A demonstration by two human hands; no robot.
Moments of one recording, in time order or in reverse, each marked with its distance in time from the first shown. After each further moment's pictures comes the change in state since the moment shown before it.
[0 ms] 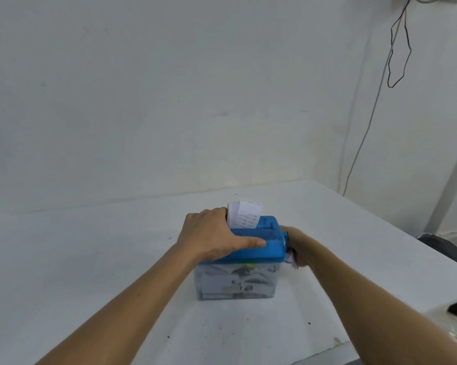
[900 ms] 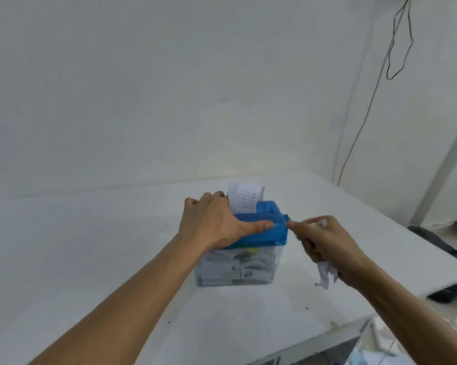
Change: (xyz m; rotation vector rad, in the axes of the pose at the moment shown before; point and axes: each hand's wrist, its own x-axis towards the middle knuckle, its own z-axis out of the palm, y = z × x) left_hand -0.003 0.008 0.002 0.117 0.095 -0.029; right_hand -0.127 0.021 -0.025 0.019 0.019 -0.597
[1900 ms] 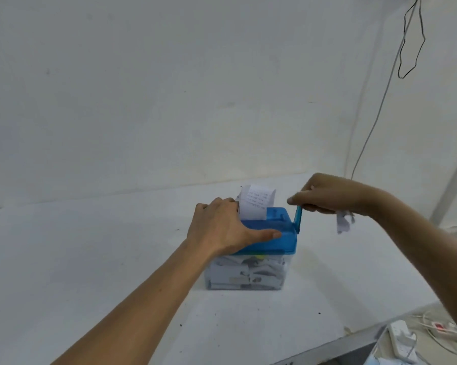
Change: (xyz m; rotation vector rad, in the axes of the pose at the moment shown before) left_hand 0.000 -0.007 0.003 -0.053 0.000 0.029; right_hand 0.079 -0.060 -0.031 -0.751 -0.295 0.004
